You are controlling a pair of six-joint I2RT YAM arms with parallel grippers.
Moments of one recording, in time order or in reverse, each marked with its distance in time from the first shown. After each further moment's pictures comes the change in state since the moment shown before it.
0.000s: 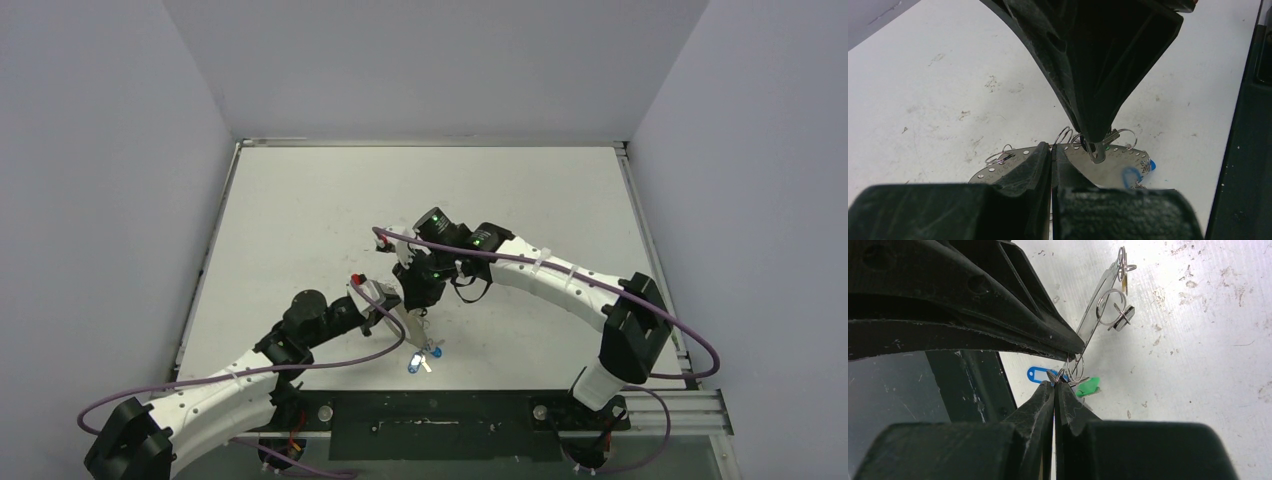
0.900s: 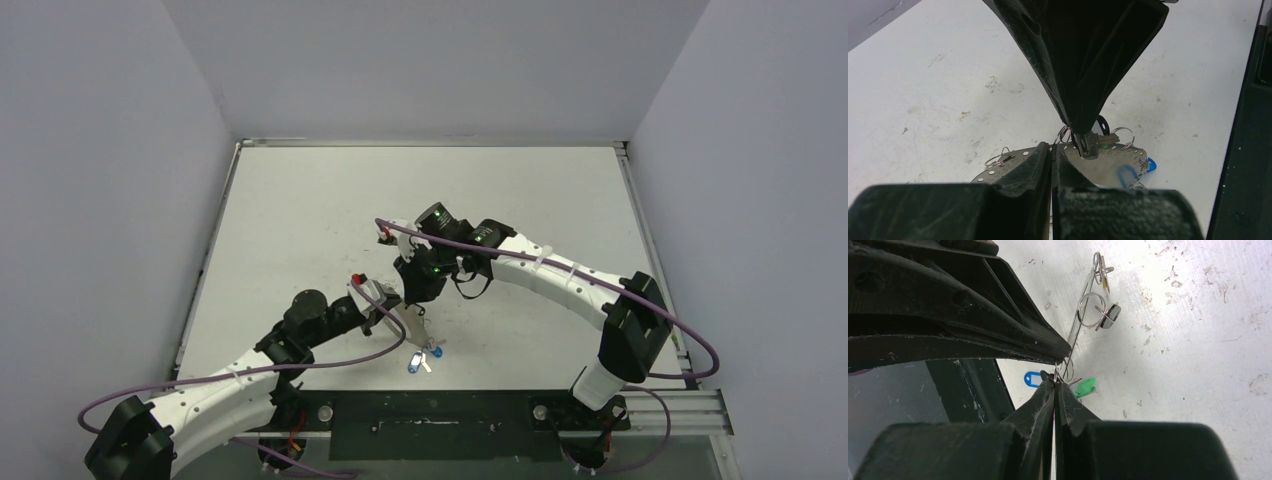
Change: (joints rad) left arm -0.002 0.010 0.000 0.011 -0.002 0.000; right arm -0.023 0.005 0.016 0.007 0.017 0.039
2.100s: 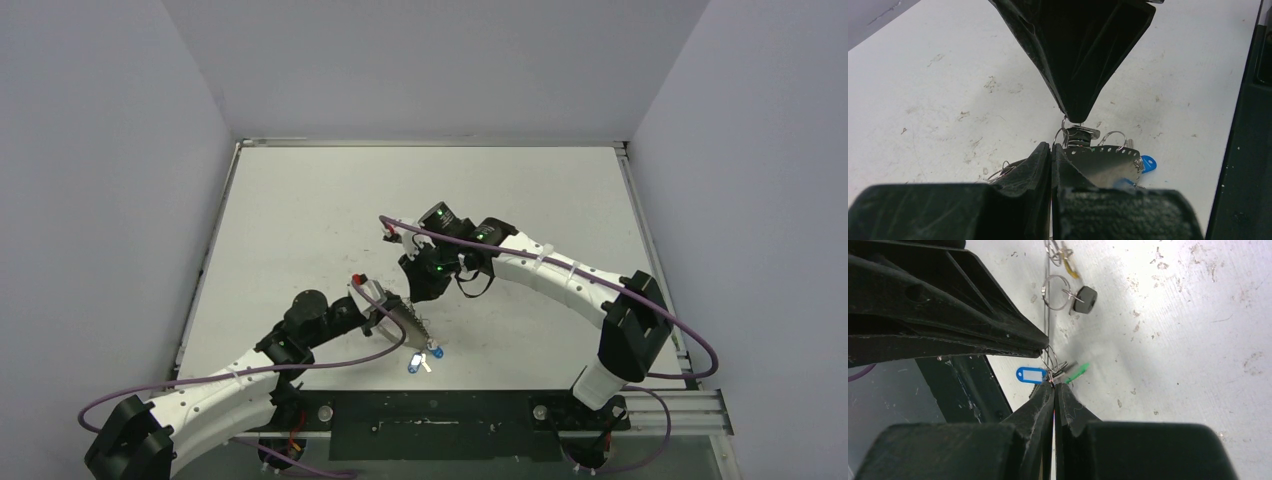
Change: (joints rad) left arm -0.003 0.000 0.000 0.003 -0.006 0.000; right arm -0.020 0.001 -0.008 -0.017 0.026 0.024
